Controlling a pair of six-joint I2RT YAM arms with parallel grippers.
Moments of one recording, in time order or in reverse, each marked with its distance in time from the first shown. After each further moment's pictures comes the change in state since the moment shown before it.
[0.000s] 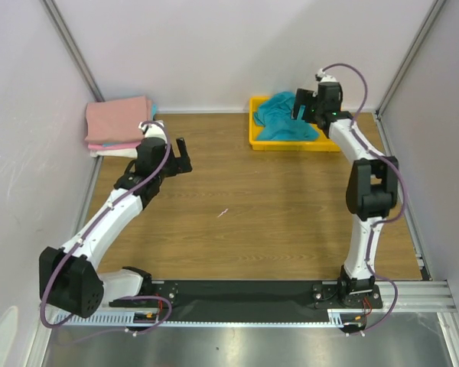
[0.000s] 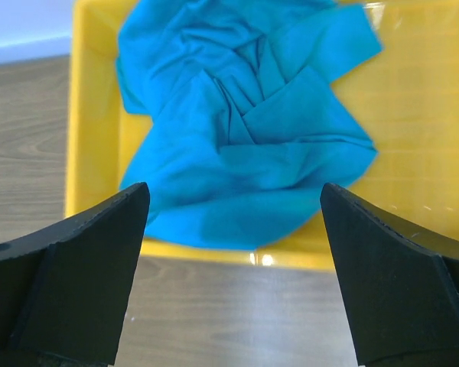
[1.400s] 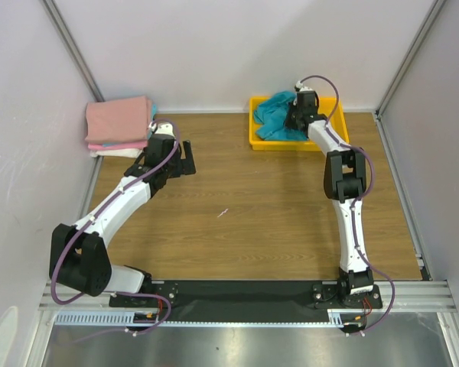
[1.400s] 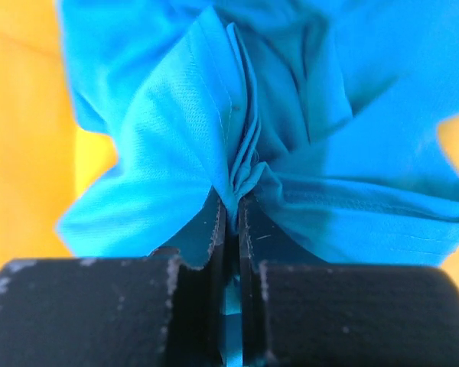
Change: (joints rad) left arm 0.000 0.160 0.071 -0.080 0.005 -0.008; right arm 0.049 0.485 0.416 -0.038 -0.034 0.016
